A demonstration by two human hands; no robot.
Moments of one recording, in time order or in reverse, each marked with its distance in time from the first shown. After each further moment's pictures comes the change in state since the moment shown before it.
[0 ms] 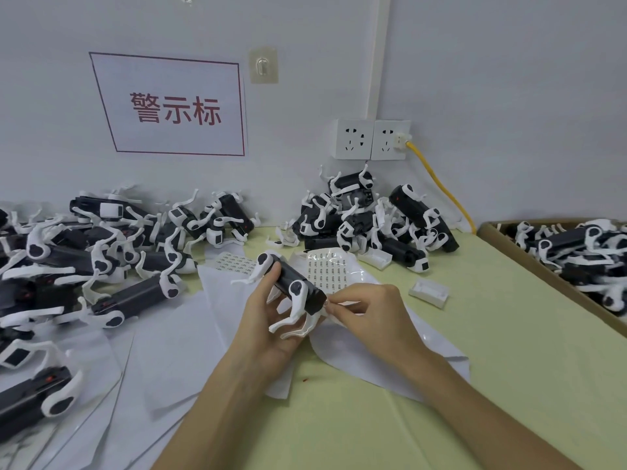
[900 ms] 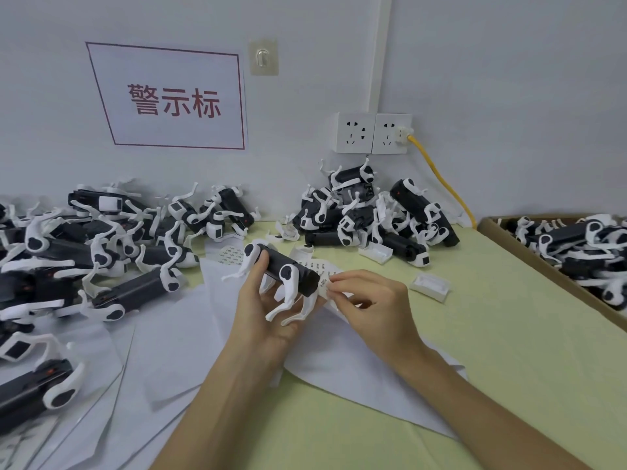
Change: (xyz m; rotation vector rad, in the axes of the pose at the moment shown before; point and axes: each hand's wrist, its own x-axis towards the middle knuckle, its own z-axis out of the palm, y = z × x) left_hand -0.005 0.002 0.007 -0.129 -0.004 0.097; right_hand -0.003 -0.004 0.007 -0.075 0.235 -0.383
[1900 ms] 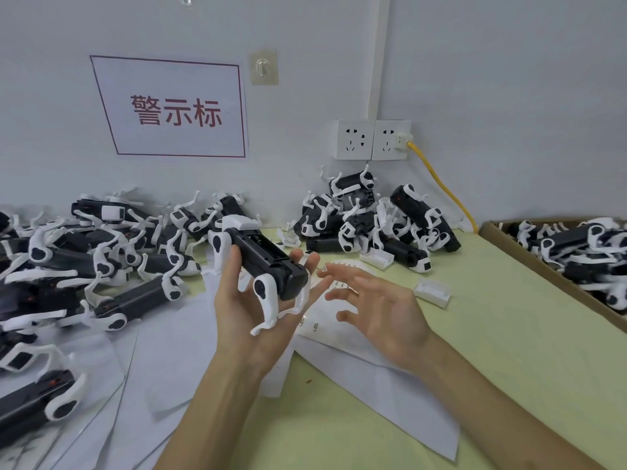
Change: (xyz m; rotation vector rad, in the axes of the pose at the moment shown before) left_hand -0.010 0.016 0.007 -0.156 -0.324 0.091; right_hand 0.023 -0.019 -0.021 1.070 -0.358 0.855
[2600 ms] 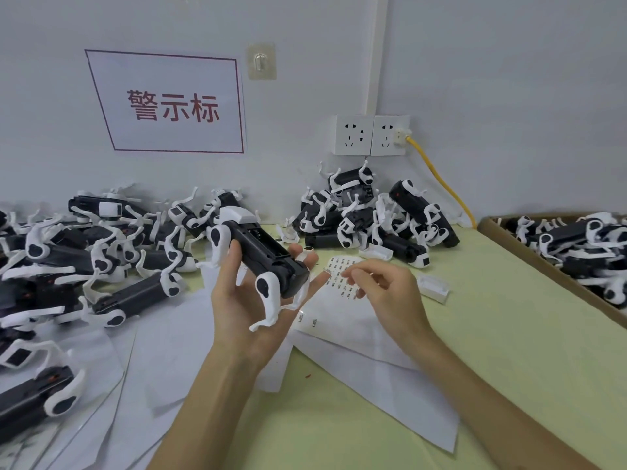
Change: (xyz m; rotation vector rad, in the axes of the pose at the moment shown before) left_hand -0.003 0.004 0.008 0.082 0.008 0.053; right_hand 0.003 0.004 -0.007 -0.769 0.462 -0.373
